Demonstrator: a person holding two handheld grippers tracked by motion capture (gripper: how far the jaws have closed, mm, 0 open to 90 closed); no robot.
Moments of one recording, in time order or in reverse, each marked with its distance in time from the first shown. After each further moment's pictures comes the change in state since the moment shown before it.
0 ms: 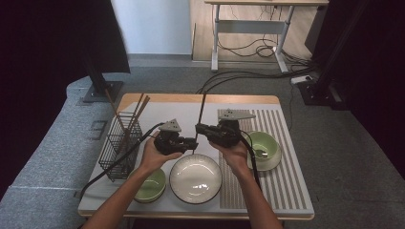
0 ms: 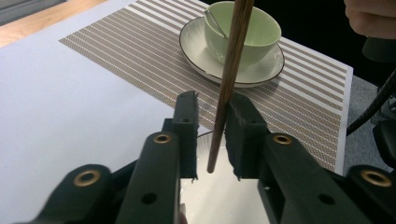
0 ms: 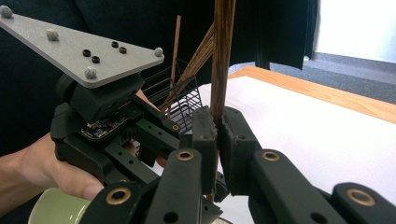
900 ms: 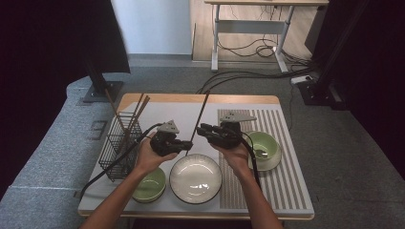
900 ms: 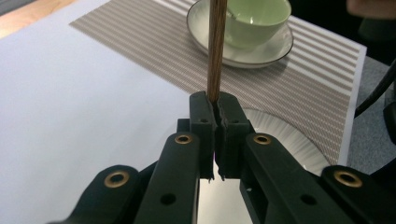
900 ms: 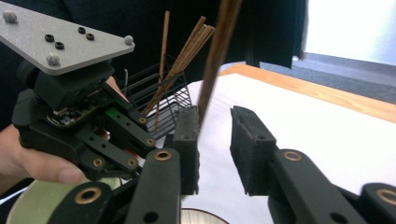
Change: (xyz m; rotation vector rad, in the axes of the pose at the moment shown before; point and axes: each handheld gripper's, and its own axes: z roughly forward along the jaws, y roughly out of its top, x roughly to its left) left arm -0.001 -0.002 -0.013 0.084 0.046 0.017; right arm -0.005 -0.008 -0.002 -0.001 -0.045 -0.012
